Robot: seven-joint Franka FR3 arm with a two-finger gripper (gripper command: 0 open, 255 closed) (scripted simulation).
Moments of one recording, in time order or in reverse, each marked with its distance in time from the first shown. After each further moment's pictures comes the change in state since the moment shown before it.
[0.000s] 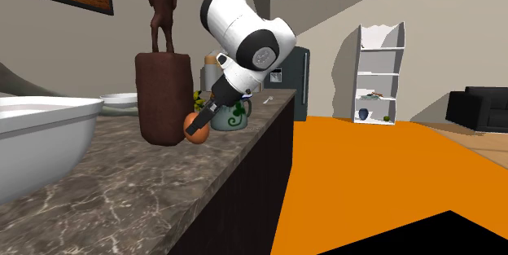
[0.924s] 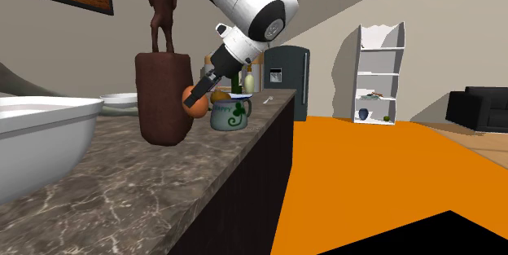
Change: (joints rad) arm 0.024 -0.148 -0.022 -0.024 -0.297 0.018 0.283
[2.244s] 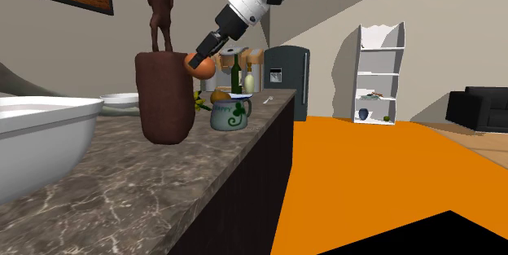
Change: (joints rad) arm -0.037 -0.121 -0.032 0.071 -0.378 -0.107 0.334
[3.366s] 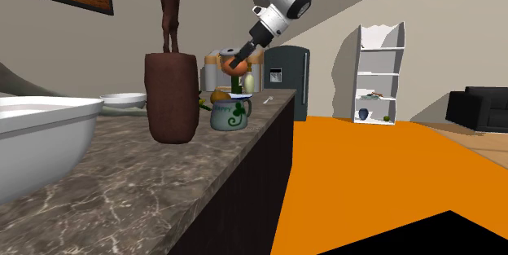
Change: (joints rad) arm -0.257 0.375 -0.152 0.458 0.154 -0.422 -0.217
